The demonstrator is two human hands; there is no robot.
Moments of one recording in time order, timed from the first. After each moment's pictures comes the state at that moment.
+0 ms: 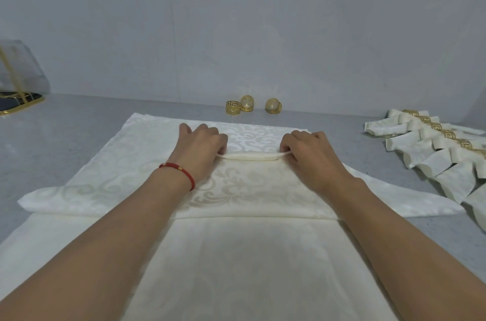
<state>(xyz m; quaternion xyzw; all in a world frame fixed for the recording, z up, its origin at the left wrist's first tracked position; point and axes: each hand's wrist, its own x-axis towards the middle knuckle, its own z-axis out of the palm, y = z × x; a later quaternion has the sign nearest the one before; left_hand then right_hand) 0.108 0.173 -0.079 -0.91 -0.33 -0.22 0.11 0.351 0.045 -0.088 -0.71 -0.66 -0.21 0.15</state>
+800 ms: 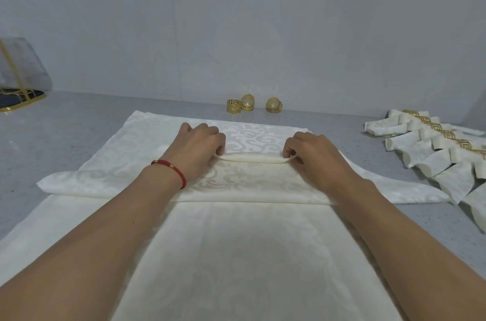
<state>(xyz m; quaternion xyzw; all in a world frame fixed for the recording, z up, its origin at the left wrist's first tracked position) 0.094 0.166 -0.069 -0.93 -0.29 -0.18 0.09 0.349 0.028 -0.077 -0.69 -0.68 -0.16 0.17</state>
